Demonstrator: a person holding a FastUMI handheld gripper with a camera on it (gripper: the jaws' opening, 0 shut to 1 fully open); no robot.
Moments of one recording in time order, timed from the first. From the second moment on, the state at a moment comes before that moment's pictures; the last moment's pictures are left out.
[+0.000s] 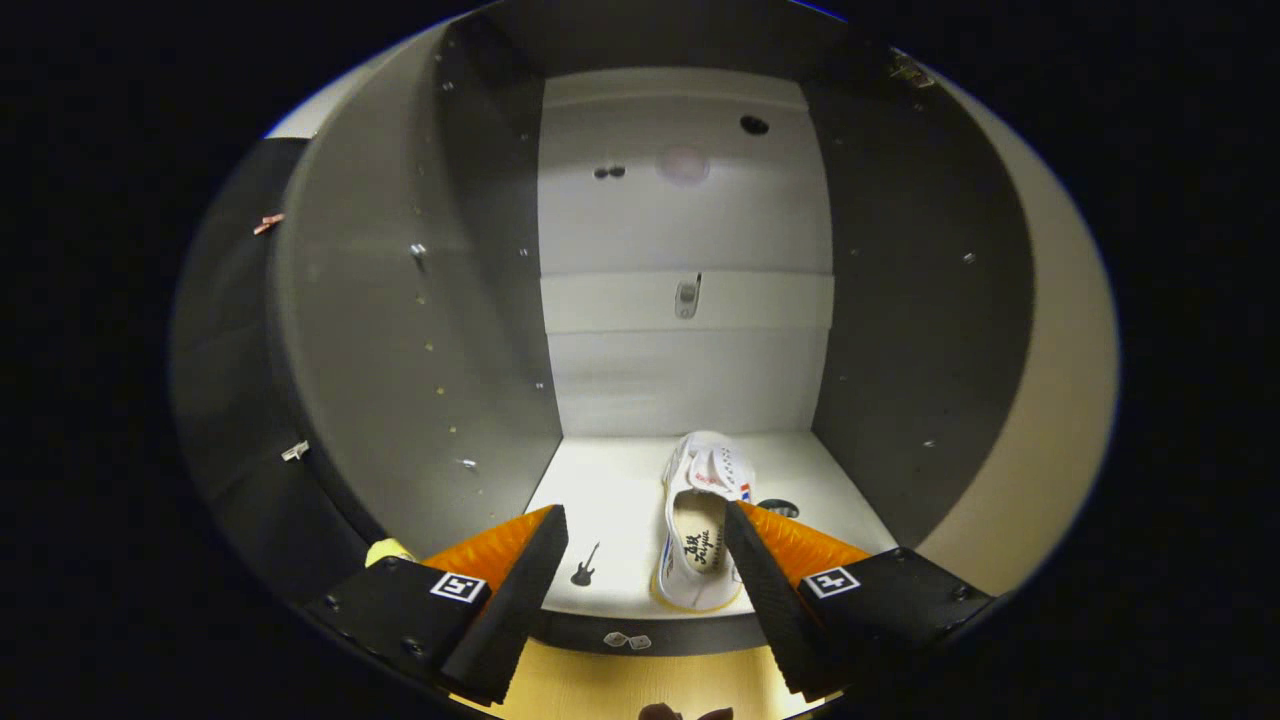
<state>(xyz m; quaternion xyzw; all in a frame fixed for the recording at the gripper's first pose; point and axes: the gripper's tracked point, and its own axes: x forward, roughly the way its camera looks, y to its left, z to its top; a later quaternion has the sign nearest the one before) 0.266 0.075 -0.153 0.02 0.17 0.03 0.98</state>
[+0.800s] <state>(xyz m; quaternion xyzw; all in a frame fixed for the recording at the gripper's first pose) -0.002 0.007 -0.051 0.03 0.03 -0.02 1.00</state>
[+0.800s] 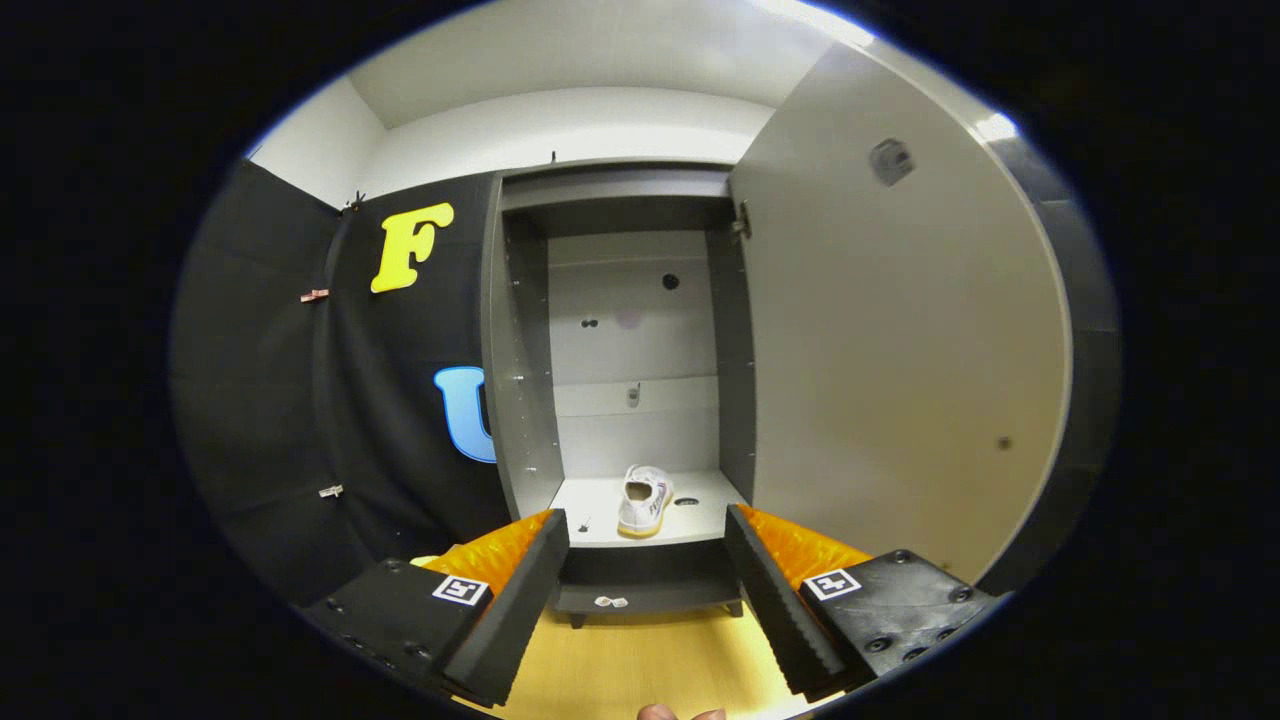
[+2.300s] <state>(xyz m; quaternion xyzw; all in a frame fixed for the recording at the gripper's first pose) -0.063 -0.265 -0.052 -0.02 0.07 -0.23 0.97</state>
